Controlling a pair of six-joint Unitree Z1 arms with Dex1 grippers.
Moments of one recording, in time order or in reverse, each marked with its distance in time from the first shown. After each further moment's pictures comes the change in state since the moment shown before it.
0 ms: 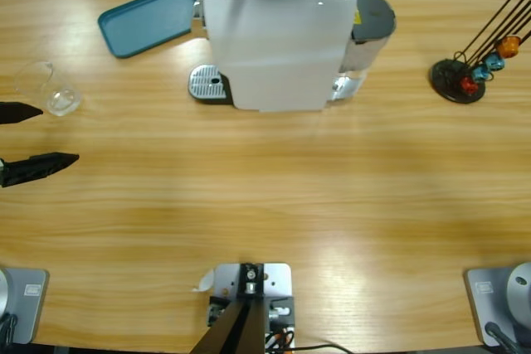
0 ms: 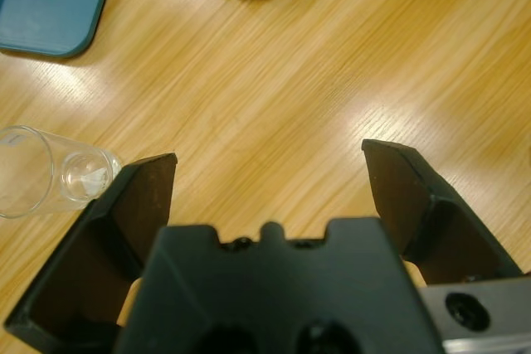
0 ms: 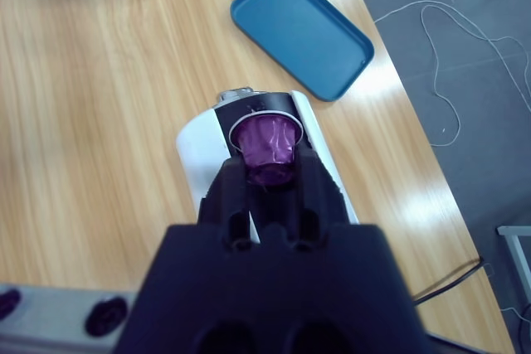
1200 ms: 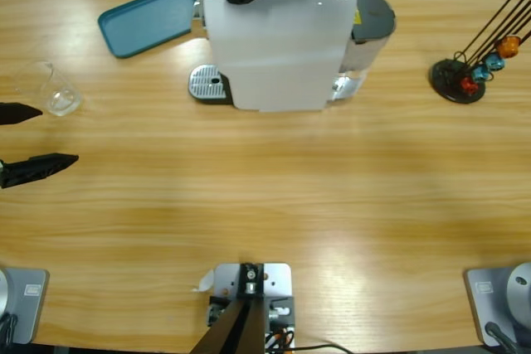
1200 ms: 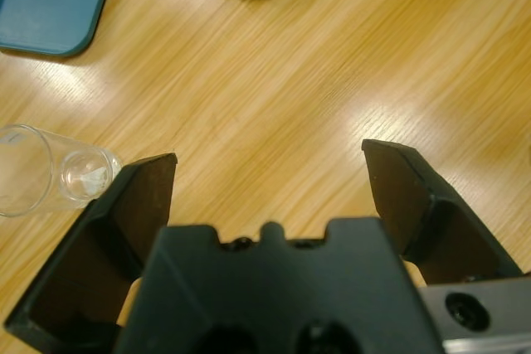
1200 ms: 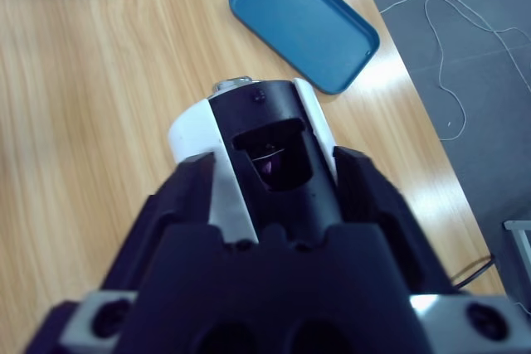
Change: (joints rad) arm 0 0.000 -0.005 0.004 -0.001 0.000 0.000; arm 1 -0.001 0.017 0.029 -0.032 -0.008 0.014
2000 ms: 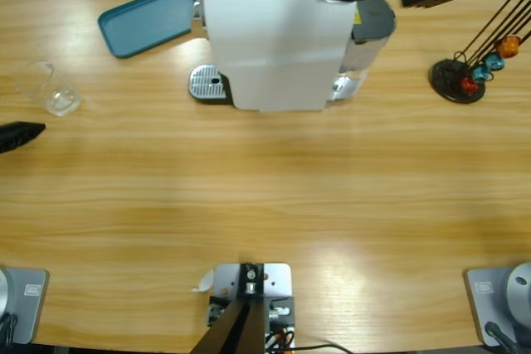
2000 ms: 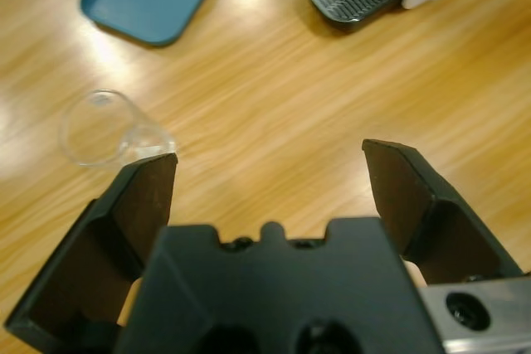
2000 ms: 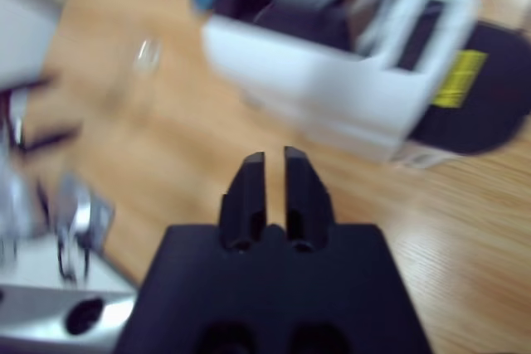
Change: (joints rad) arm 0 0.025 -0.107 0.006 -0.010 0.119 -0.162; arm 1 0.142 -0.367 0.146 0.259 -0.295 1.092
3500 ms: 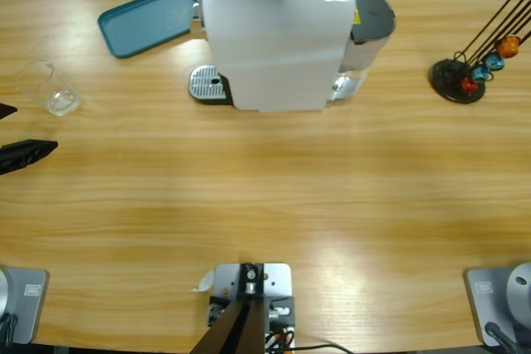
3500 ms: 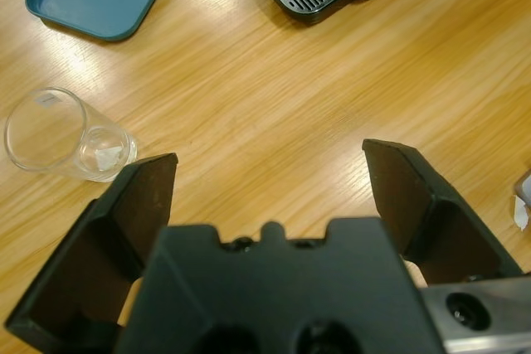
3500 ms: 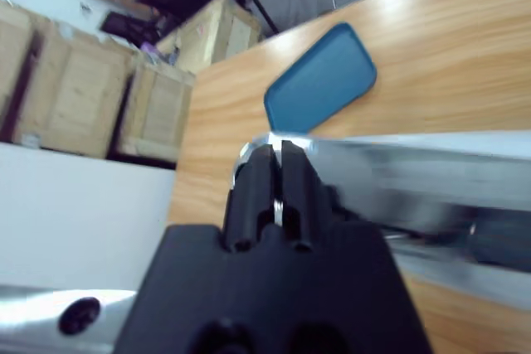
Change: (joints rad) arm 0 0.000 -0.009 0.031 -0.016 -0.079 0.000; arm 1 -0.003 0.314 -0.123 -0.423 0.010 0.319
